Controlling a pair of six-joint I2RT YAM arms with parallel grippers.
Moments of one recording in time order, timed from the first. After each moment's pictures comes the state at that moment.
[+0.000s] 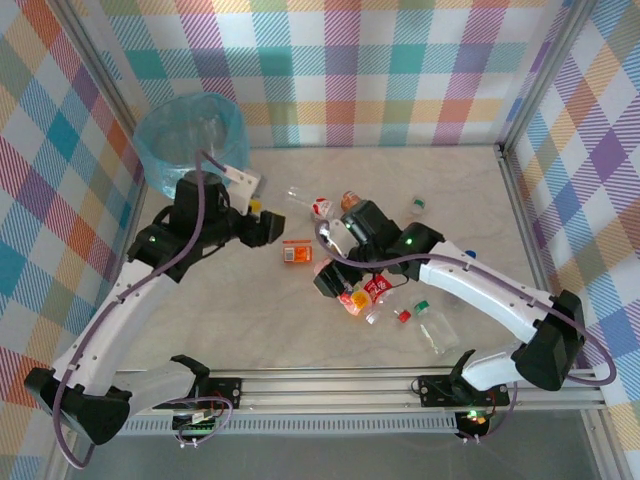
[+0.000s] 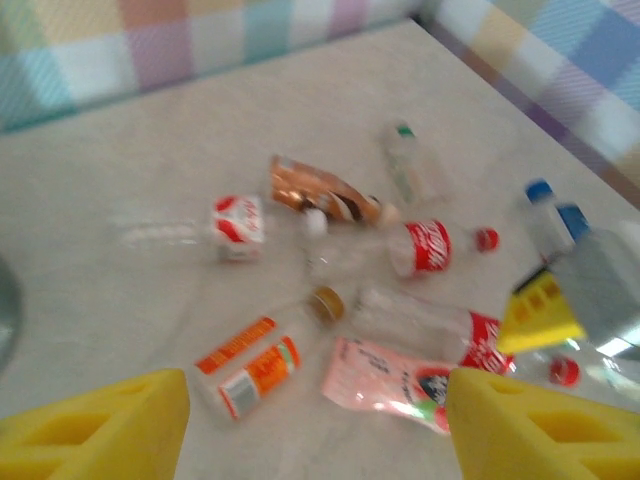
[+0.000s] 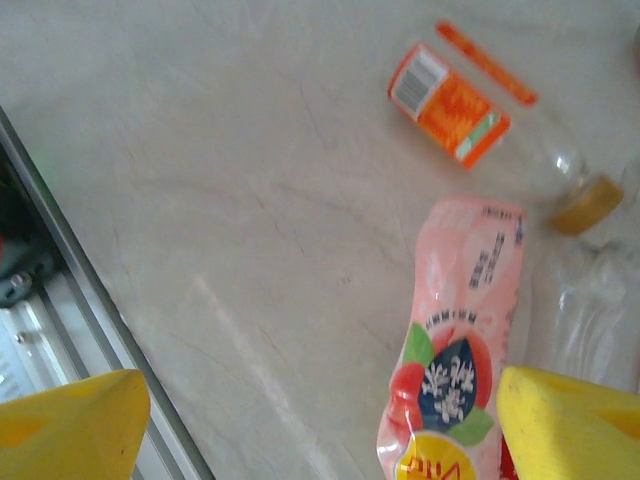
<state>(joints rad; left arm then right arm) -0.46 1.11 1.25 -0.70 0.26 -0.04 0.87 1.39 1.24 -0.80 -0.20 0.05</state>
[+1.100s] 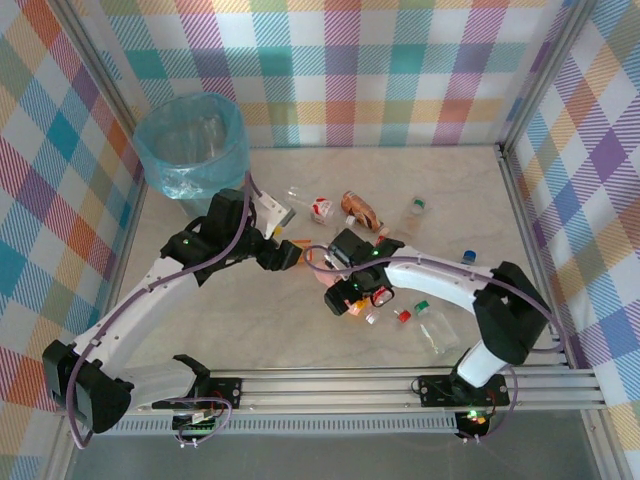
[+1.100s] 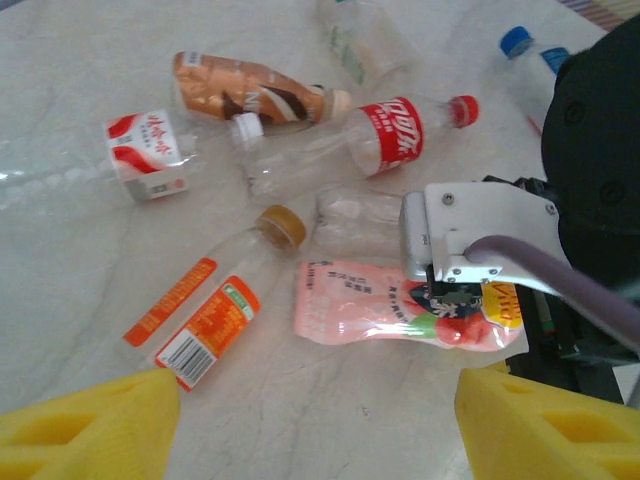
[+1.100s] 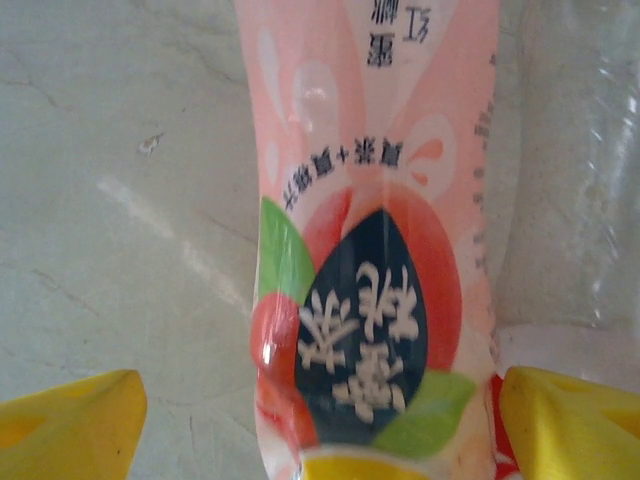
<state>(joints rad) -0.52 1.17 1.09 -0.62 0.29 0.12 0.87 1.61 1.08 -0.76 -0.03 0.18</state>
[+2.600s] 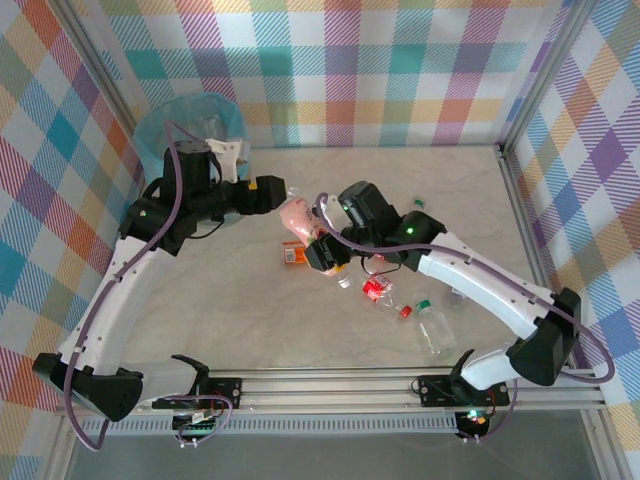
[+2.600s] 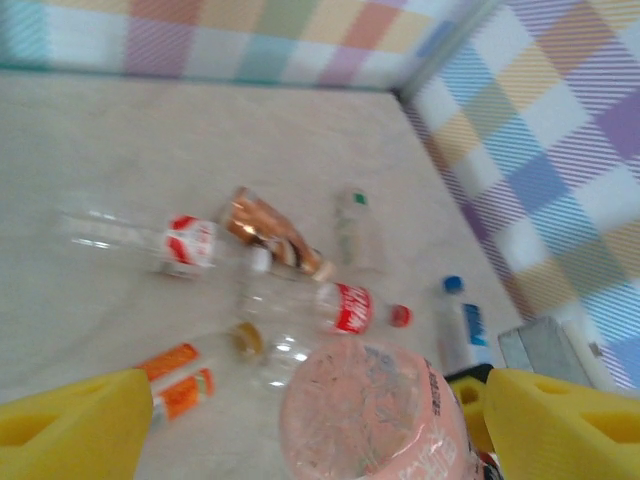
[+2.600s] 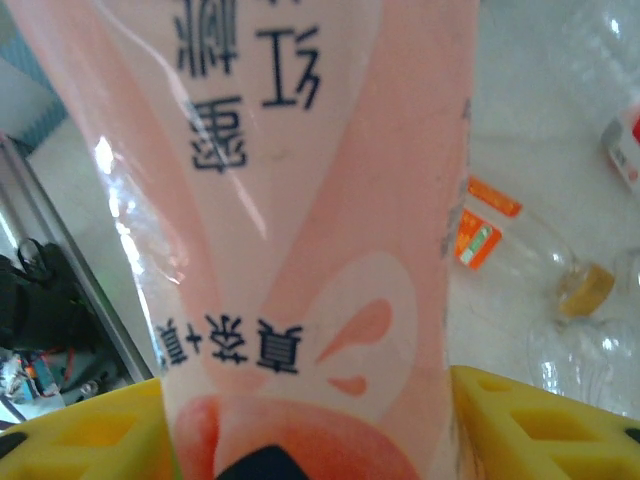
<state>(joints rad) -0.38 1.24 1.51 -0.78 0.38 -0.39 0.87 1.41 1.39 -0.71 -0.22 0.18</state>
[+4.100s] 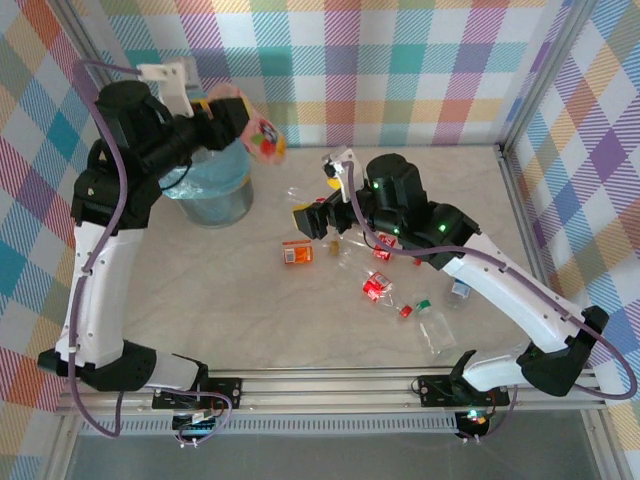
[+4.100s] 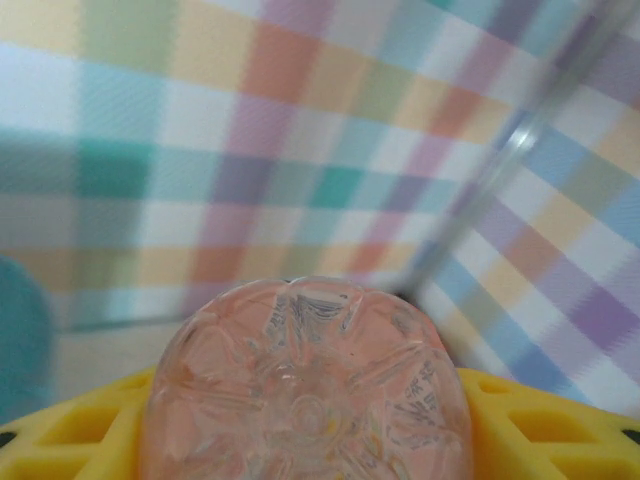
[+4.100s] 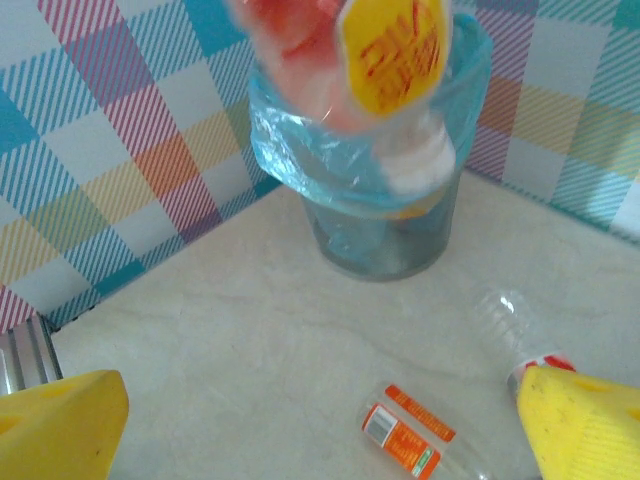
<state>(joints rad) -0.29 1.42 2.10 -0.81 0.16 -0.32 0.87 1.35 1.55 -0.53 -0.10 0.12</state>
